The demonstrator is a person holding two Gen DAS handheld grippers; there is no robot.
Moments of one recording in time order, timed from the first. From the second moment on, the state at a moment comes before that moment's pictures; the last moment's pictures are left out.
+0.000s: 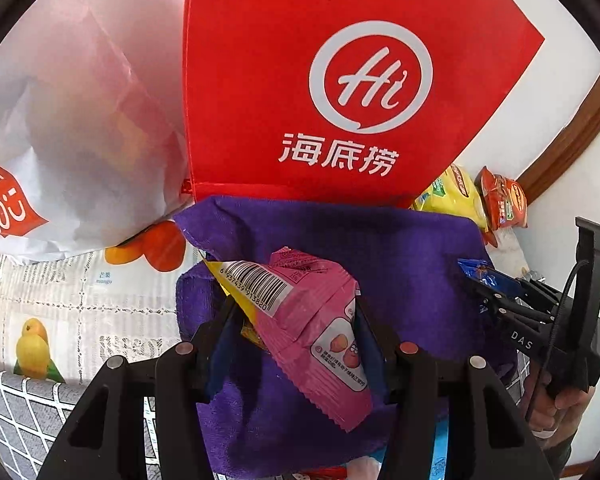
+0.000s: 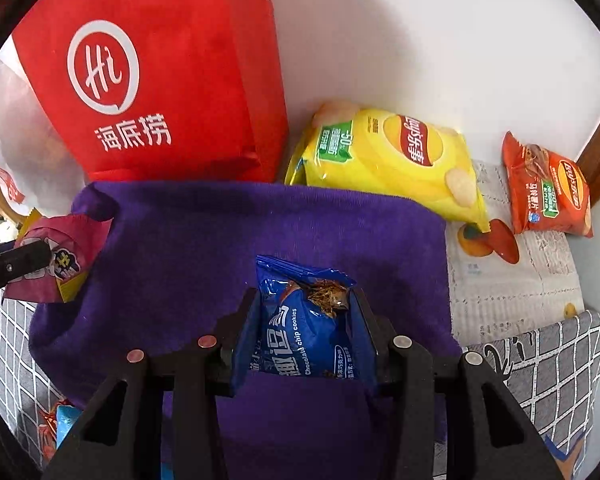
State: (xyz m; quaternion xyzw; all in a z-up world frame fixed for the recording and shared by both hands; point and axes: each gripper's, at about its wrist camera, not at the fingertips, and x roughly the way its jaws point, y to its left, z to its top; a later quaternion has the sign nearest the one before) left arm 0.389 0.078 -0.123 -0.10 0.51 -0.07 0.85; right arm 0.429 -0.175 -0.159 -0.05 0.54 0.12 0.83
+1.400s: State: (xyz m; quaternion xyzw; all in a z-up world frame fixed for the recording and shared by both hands) left arm 0.399 0.056 -0.146 -0.08 0.55 -0.08 0.83; right arm 0.429 -0.157 -0.166 -0.08 0.55 0.12 0.82
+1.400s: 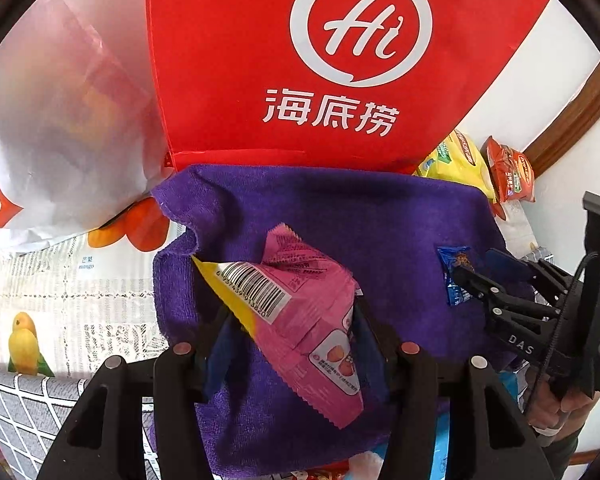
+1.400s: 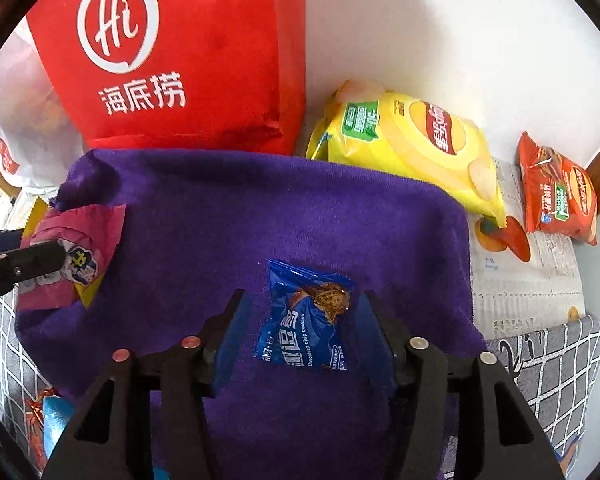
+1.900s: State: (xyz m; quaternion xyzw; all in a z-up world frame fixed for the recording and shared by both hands) left arm 0.388 0.066 -0.116 -0.09 0.51 -0.10 0.85; right arm 0.416 -0.146 -0.135 -0.07 0.52 0.13 0.84
